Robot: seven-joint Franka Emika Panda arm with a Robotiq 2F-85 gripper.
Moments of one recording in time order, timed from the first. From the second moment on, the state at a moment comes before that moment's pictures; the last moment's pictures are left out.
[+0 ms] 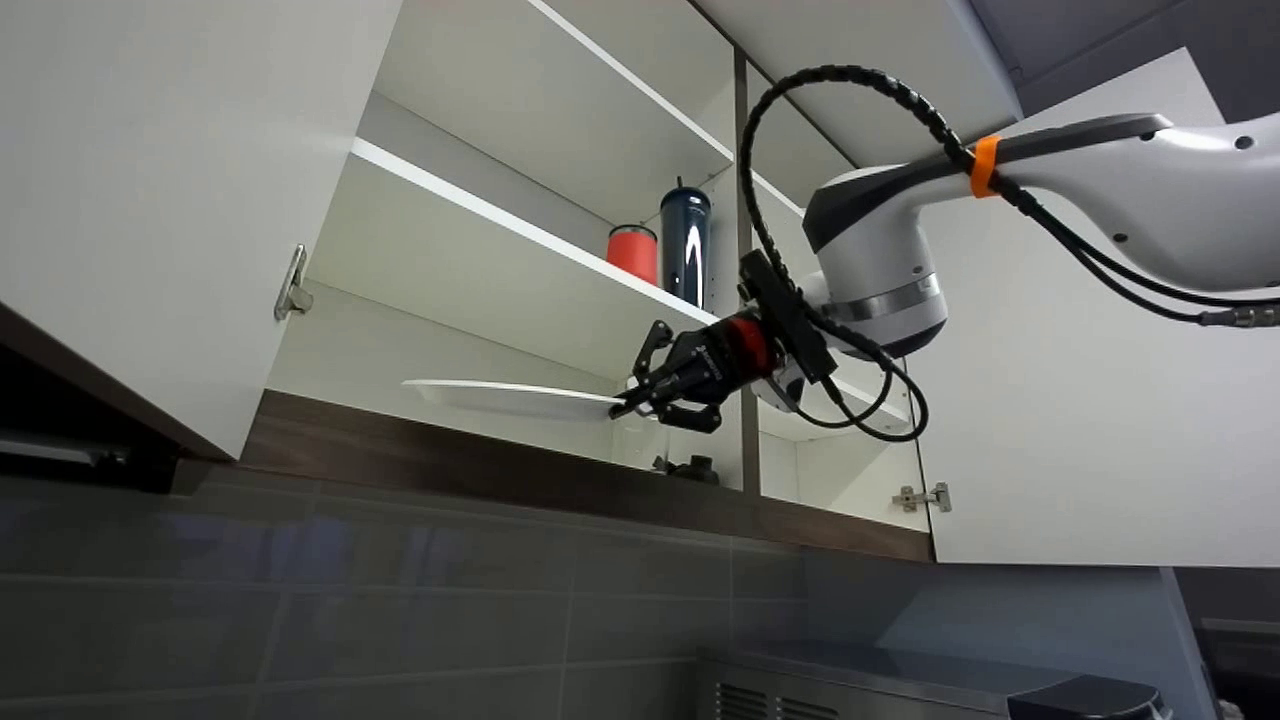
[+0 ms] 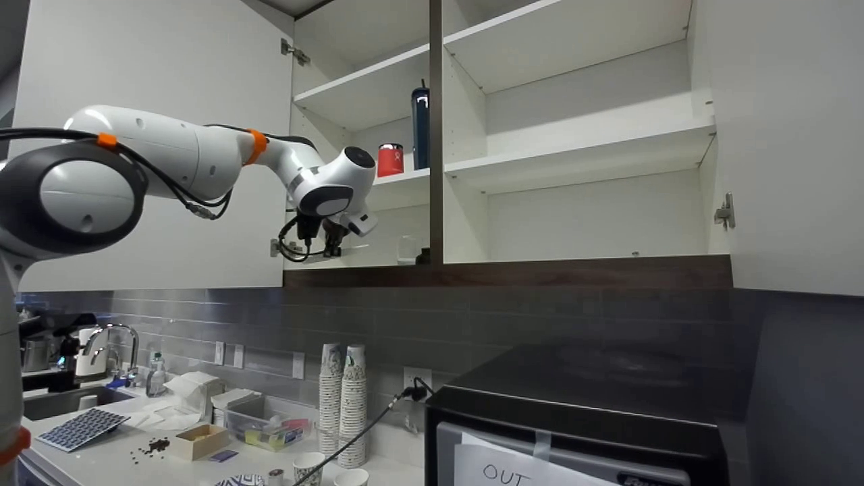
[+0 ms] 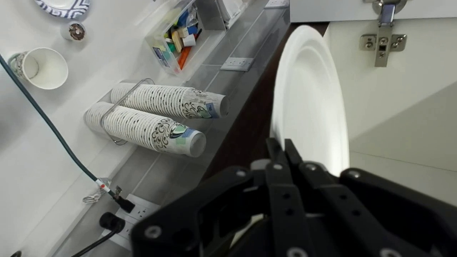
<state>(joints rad) -0.02 -0.15 0.11 -1.64 0.89 2.04 0.44</state>
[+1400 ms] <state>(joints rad) 0.07 0.08 0.11 -1.40 0.82 2.20 0.81</state>
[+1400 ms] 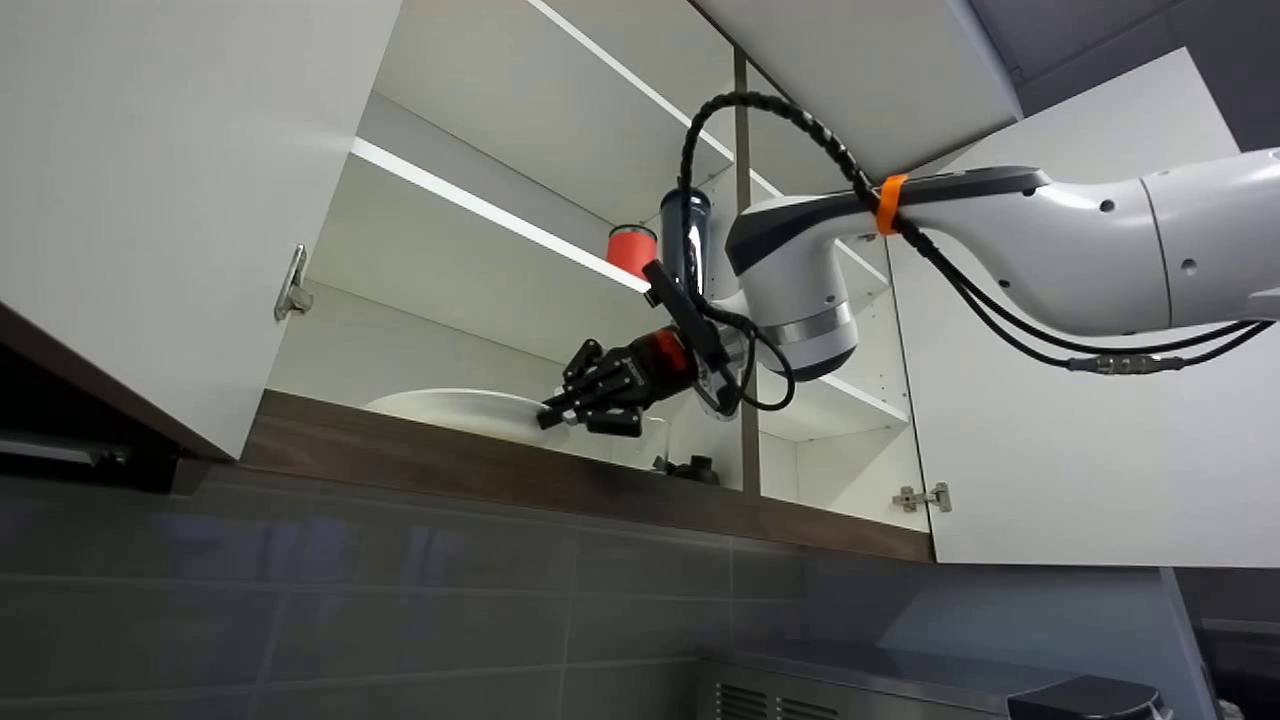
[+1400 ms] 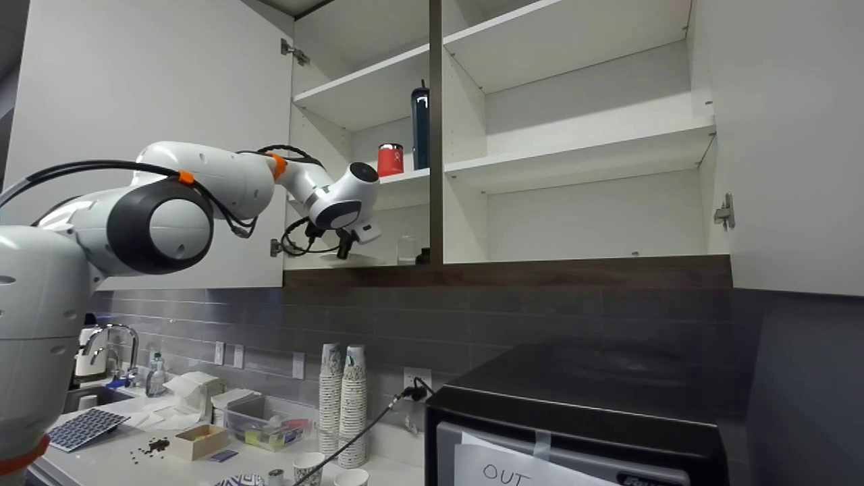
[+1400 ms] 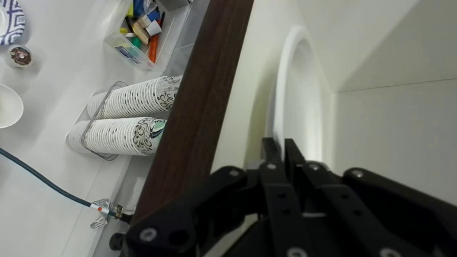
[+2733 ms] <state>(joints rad) 0.02 -0.01 0.05 -1.37 0.76 2.01 0.66</state>
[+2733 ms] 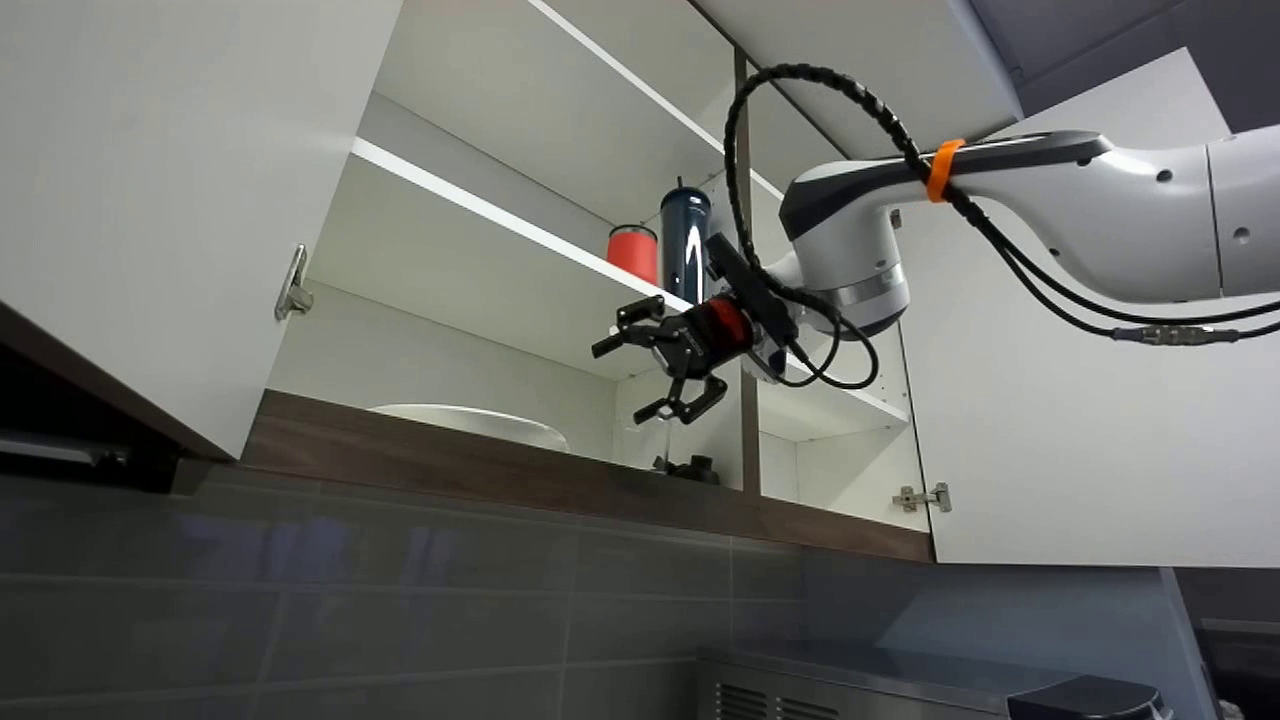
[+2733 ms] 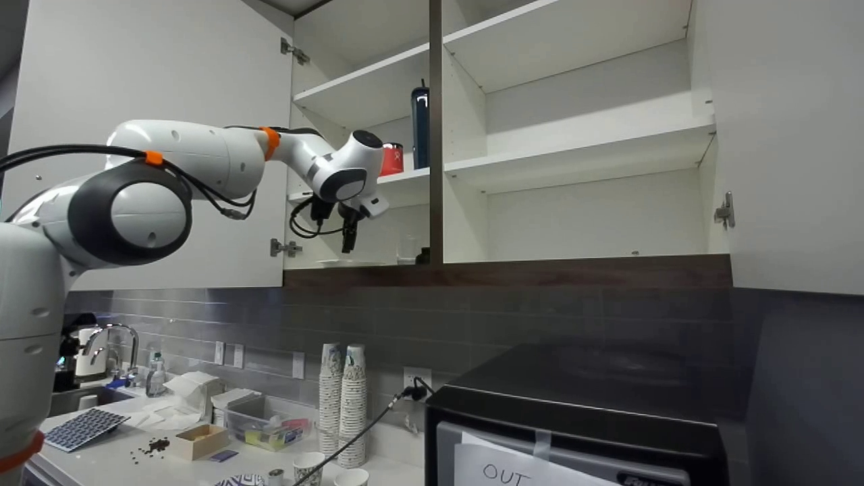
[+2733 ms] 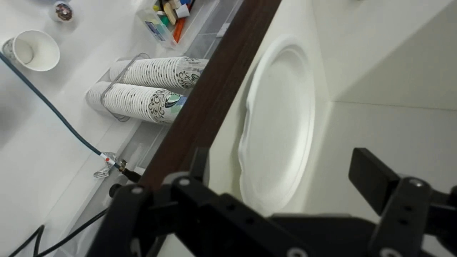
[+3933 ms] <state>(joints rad) -0.04 -0.26 -0.12 -1.59 0.78 1.64 -0.24</state>
